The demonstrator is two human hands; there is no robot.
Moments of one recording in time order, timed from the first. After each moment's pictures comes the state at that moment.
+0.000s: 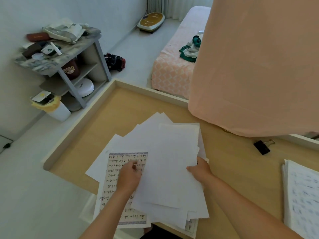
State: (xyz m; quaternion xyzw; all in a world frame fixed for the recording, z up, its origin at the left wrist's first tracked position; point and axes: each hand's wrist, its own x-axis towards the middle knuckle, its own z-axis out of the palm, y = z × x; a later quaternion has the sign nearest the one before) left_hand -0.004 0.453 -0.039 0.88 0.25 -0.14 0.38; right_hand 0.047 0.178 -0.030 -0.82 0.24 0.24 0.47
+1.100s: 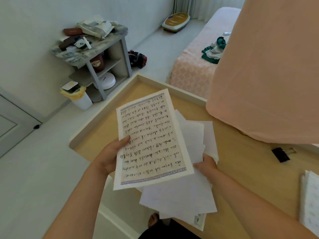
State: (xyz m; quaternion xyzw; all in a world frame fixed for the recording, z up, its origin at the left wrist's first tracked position) left_hand -0.017 0.540 0.065 0.42 0.23 -0.22 0.85; right_hand 0.045 0.200 -0.020 -0.83 0.20 0.28 0.44
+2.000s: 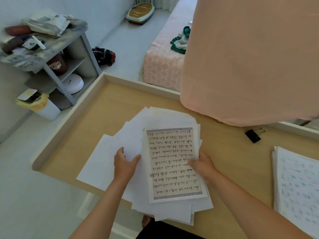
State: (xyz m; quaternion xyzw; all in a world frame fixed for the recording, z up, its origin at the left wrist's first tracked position) left_hand 0.010 0.443 -0.034 0.80 0.30 -0.09 0.50; right_hand 0.025 0.152 -0.018 -0.74 0.25 0.23 0.58
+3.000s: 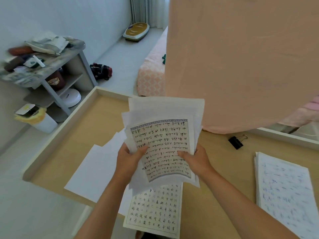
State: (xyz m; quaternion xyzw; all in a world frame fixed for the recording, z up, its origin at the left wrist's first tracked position) left_hand 0.013 0.359 0.092 0.66 0.17 -0.02 0.73; right_hand 0.031 0.126 0.068 -0.74 0.14 0.12 0.65
